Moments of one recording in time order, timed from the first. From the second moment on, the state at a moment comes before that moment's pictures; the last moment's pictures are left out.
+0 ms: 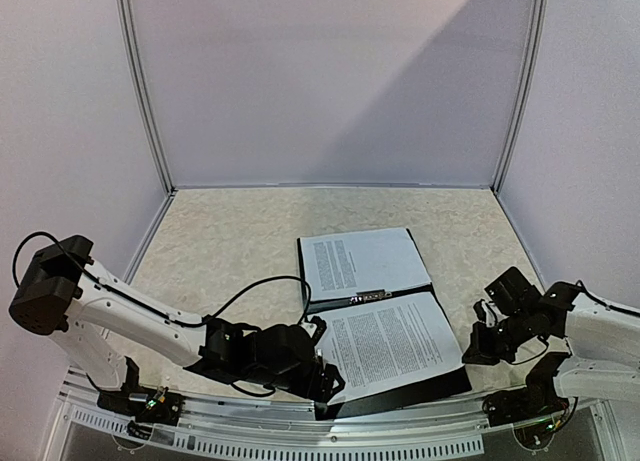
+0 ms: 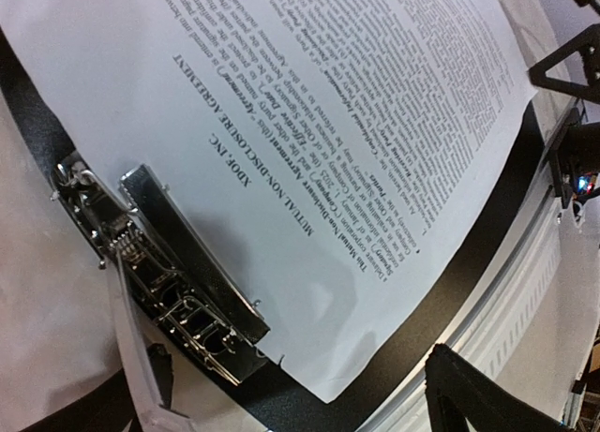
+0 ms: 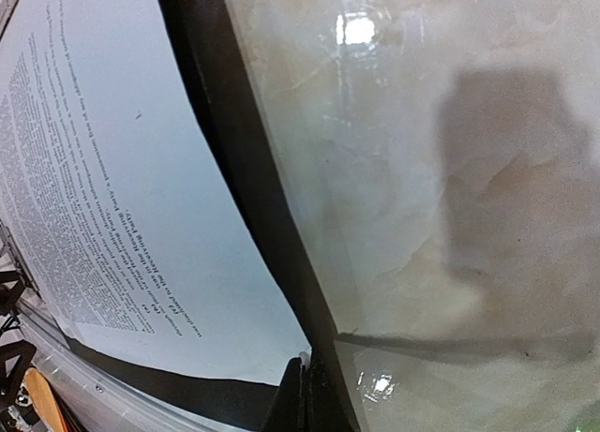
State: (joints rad) left arm -1.41 1.63 0.74 -0.01 -0.11 -1.01; right arm 0.58 0.88 0.39 -0.76 -0.24 0.81
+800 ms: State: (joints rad) left arm -1.41 1.63 0.74 -0.01 -0.12 -1.01; right arm 0.58 0.79 0.30 -0.78 -0.35 0.86
